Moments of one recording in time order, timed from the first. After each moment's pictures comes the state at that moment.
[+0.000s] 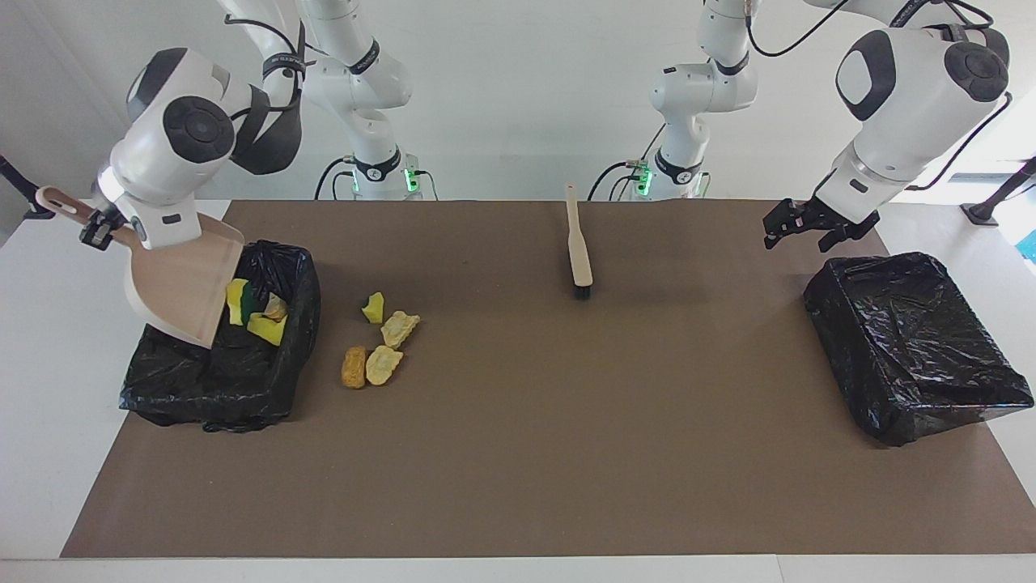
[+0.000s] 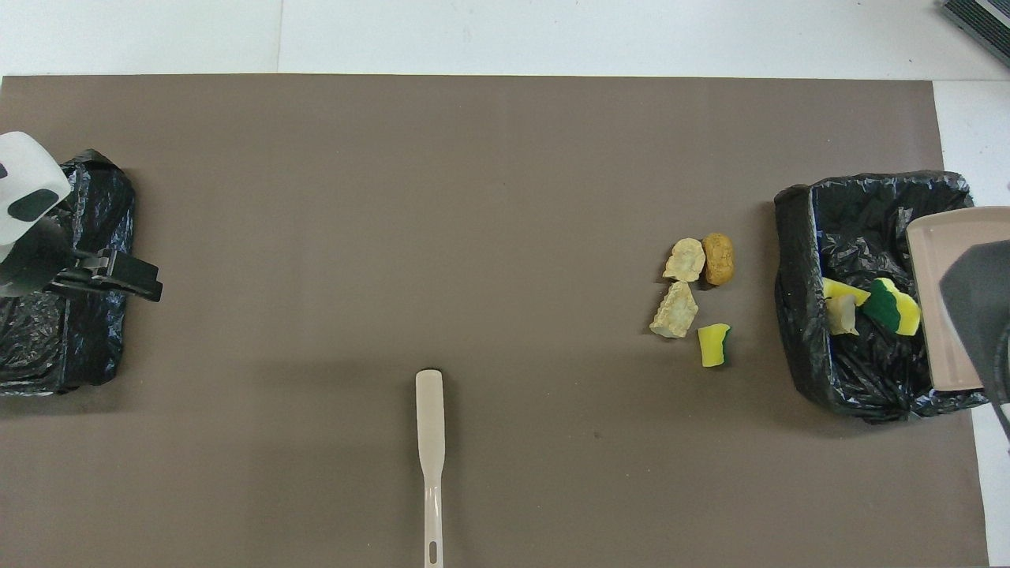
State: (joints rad) left arm -0.01 0.02 -0.02 -1.70 -0.05 1.59 0.07; right arm -0.06 0.09 -0.05 -1.64 -0.91 1.57 -1.48
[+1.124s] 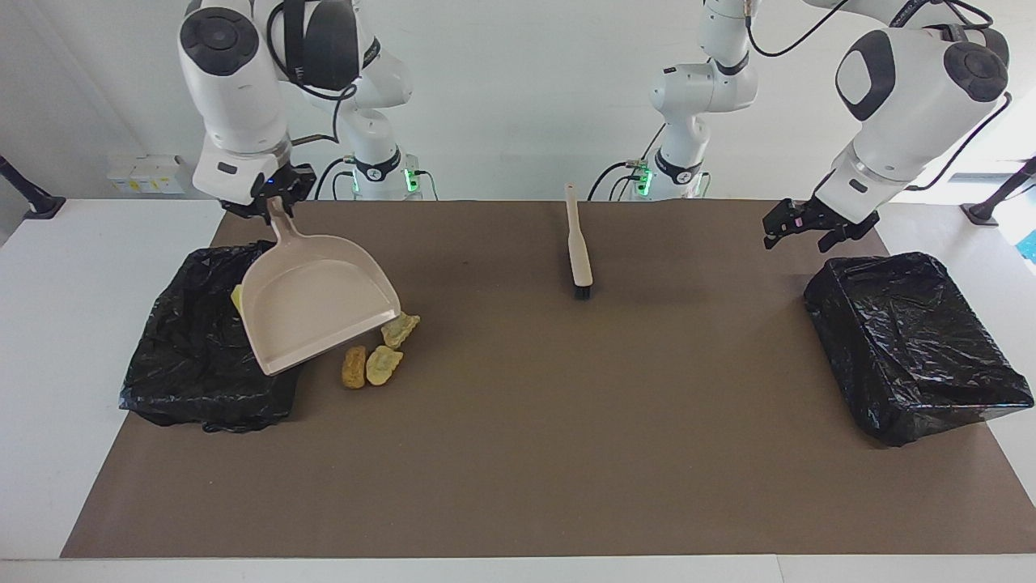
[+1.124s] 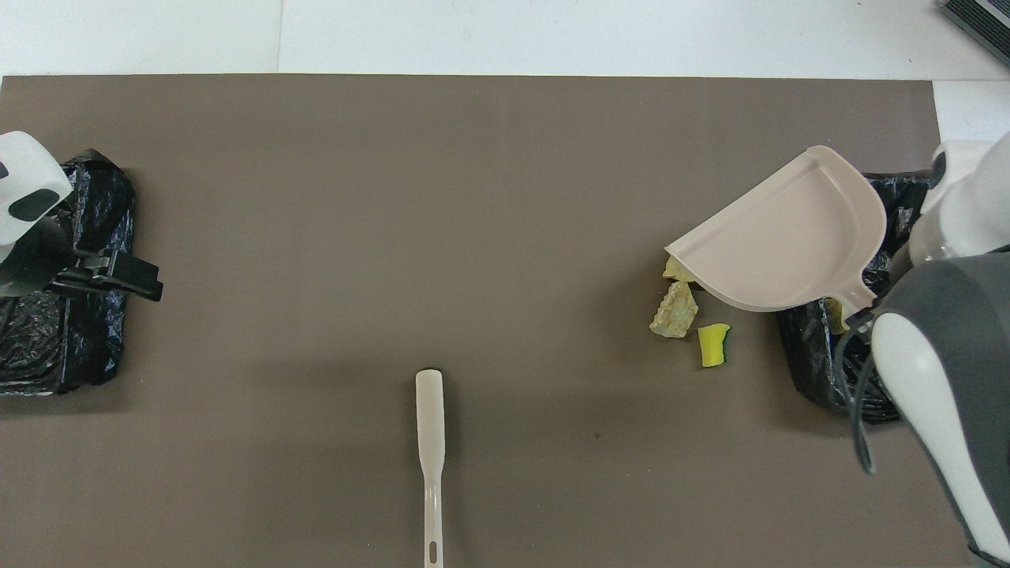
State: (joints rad) left arm -0.01 0.02 -0.02 -1.70 -0.05 1.59 0.07; right arm 0.10 0.02 0.05 -1.62 -0.14 1.40 -0.30
